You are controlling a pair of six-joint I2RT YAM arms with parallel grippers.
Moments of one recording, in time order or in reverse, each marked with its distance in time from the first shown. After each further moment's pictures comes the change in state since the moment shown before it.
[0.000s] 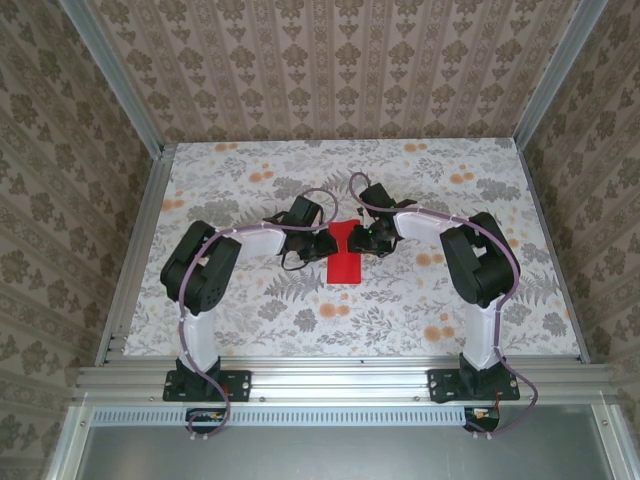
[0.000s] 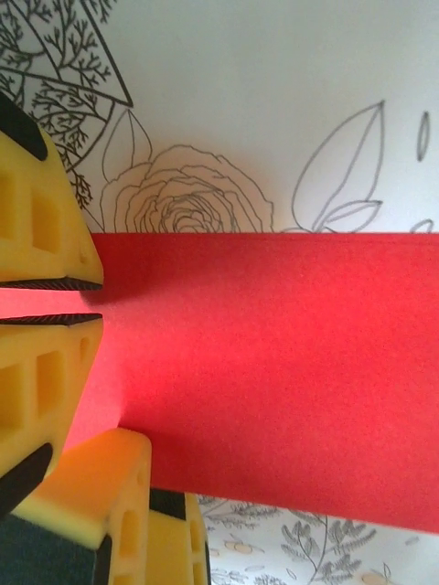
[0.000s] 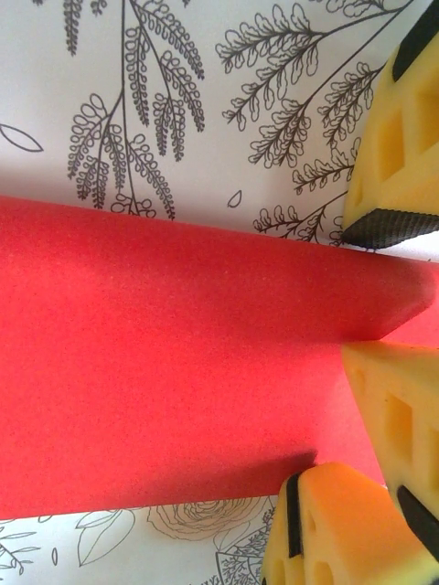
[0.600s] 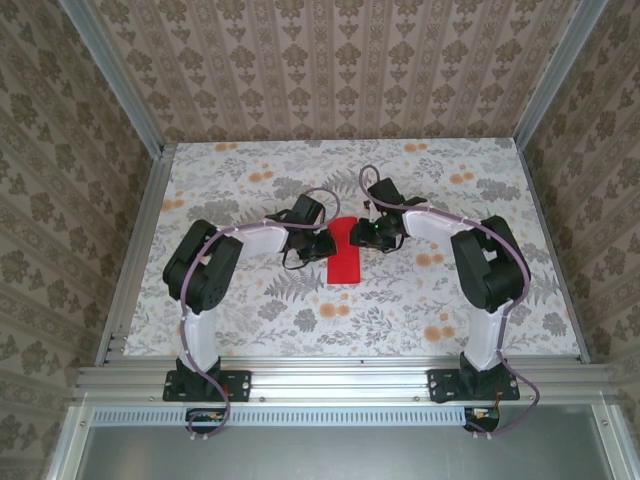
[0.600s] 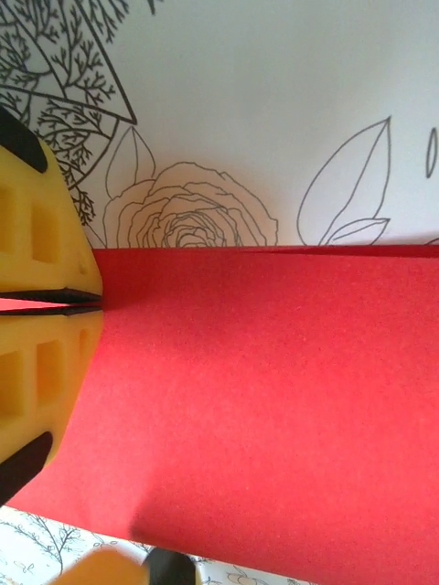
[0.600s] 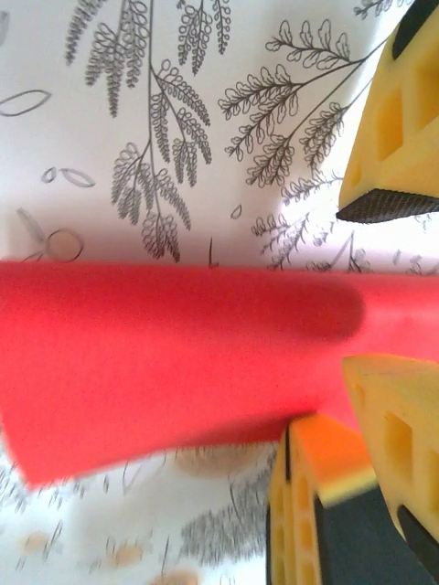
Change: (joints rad) left arm -0.007 0.019 0.045 -0.076 -0.029 0.026; right arm -0.032 -0.086 -0.032 0.036 -0.058 0.039
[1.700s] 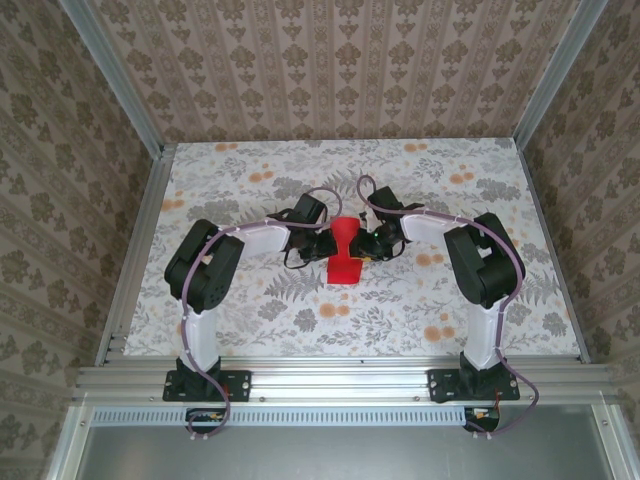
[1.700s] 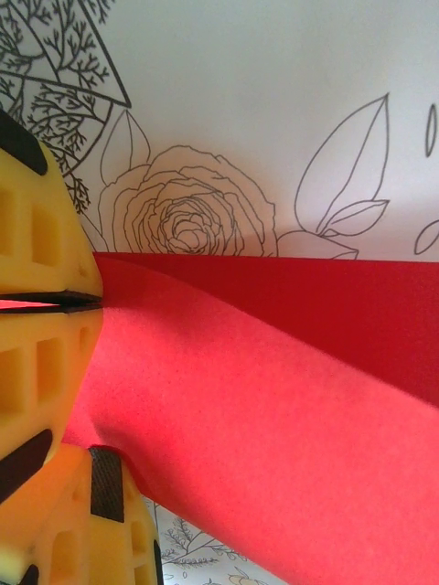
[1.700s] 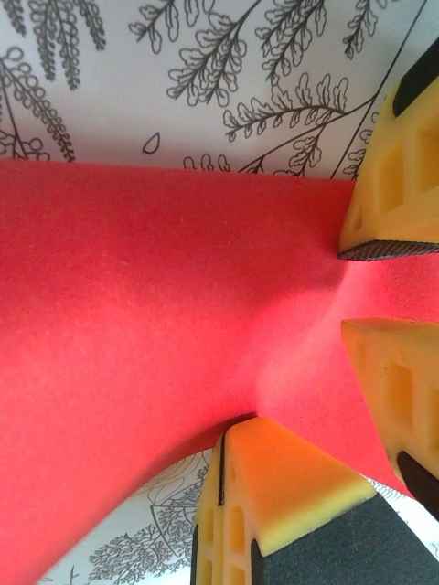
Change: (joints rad) left arm -0.007 0.006 0.018 -0.019 -0.007 0.007; right arm -0.003 0.060 -0.035 -0.002 -0.136 -0.036
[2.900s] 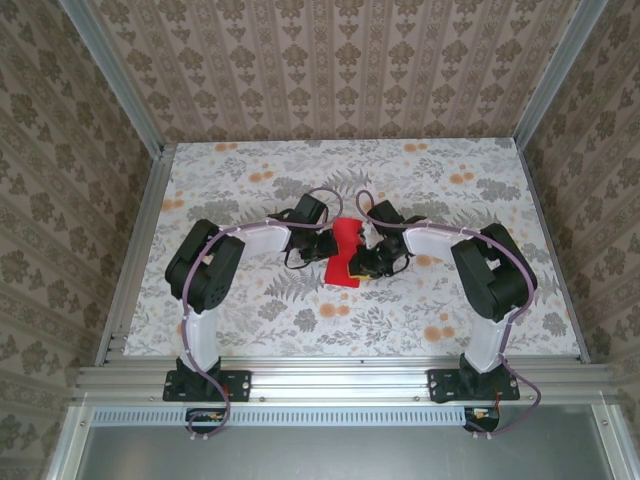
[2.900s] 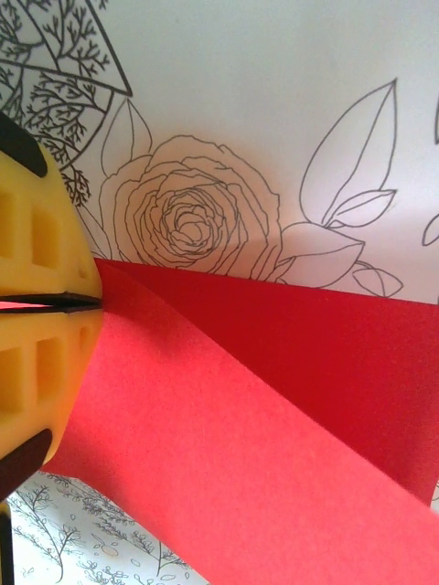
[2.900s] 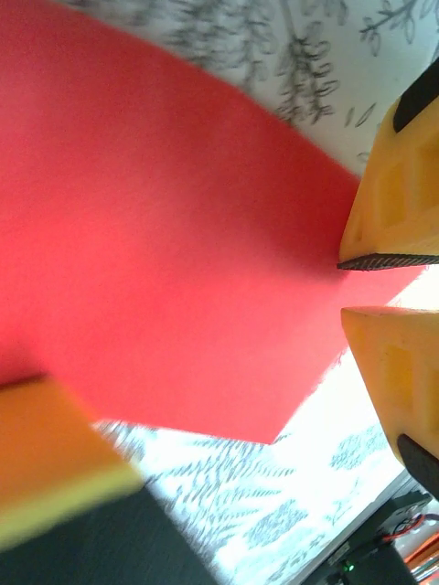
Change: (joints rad) left arm -0.005 0.003 0.002 0.000 -0.002 -0.001; right arm 0.055 -0.108 -0.161 -0.013 -0.114 0.017
